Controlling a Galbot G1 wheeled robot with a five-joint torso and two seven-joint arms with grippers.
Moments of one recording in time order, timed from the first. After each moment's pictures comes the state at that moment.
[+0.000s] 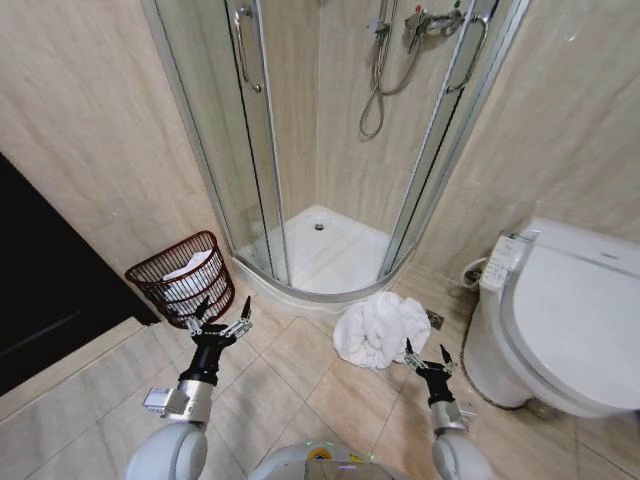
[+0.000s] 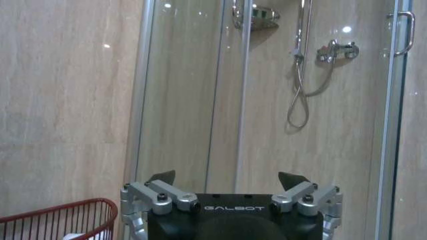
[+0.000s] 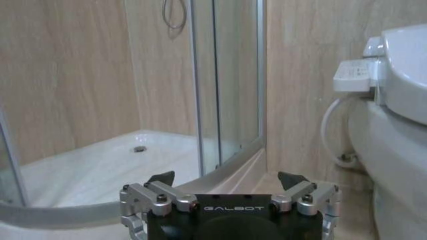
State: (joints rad) left arm 1.78 -1.58 -0.70 -2.35 -0.21 -0.08 0.18; right arm -1.61 1.42 0.64 1.76 0.26 0.25 0.02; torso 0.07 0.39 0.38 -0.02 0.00
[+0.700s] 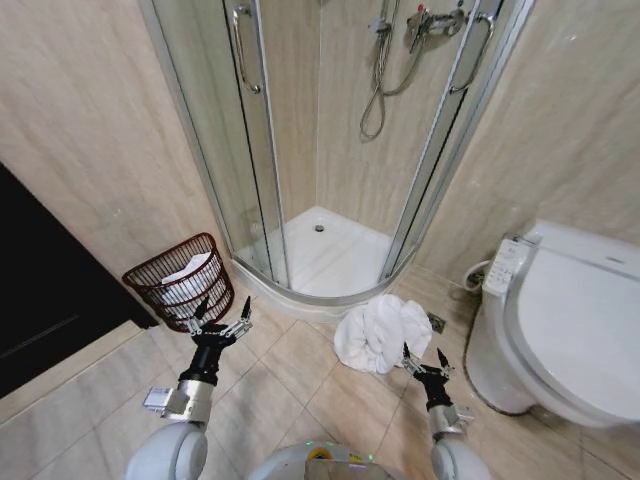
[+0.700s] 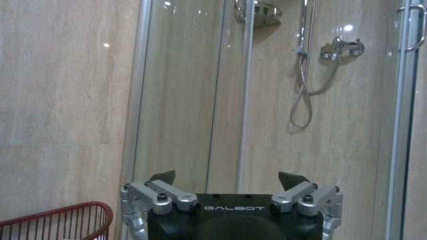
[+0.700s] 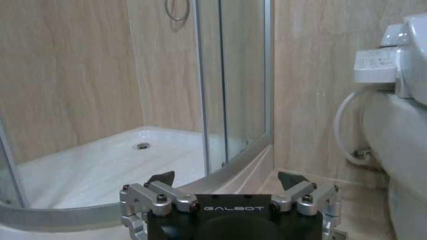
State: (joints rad) left arm 1.78 -1.58 -0.70 -2.35 -0.21 -0.08 0.18; right arm -1.62 1.43 0.63 1.74 0.26 0.26 0.00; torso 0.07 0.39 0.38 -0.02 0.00
